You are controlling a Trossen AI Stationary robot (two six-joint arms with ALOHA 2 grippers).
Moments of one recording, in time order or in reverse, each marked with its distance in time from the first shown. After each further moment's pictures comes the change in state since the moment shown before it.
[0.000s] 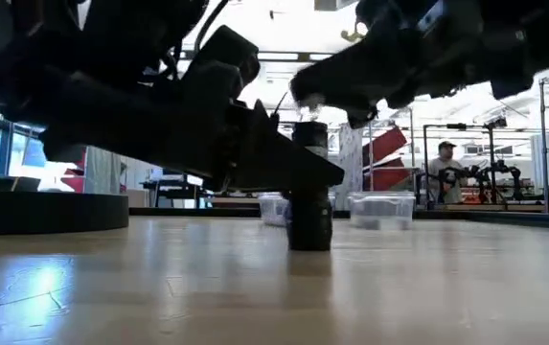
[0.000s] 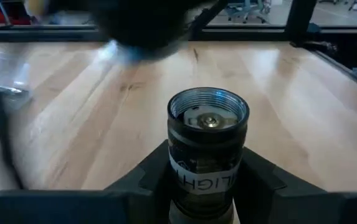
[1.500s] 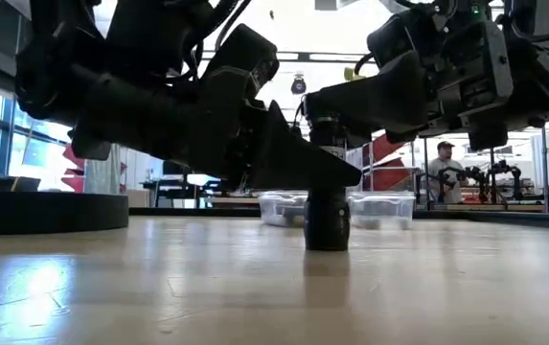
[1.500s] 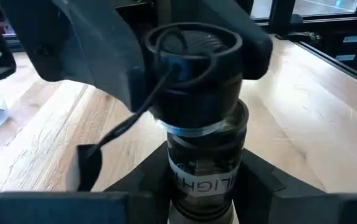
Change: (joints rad) left arm 0.033 0.001 0.041 -0.044 0.114 0.064; right arm -0.092 0.188 -0.071 0.346 -0.318 -0.096
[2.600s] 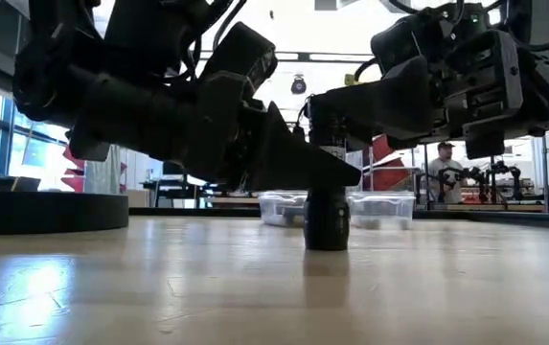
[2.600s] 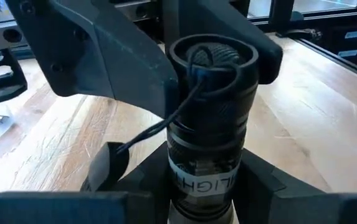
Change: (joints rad) left arm 0.000 0.000 -0.002 0.031 -0.015 0.042; right arm -0.016 0.050 -0.007 0.052 -0.063 -0.038
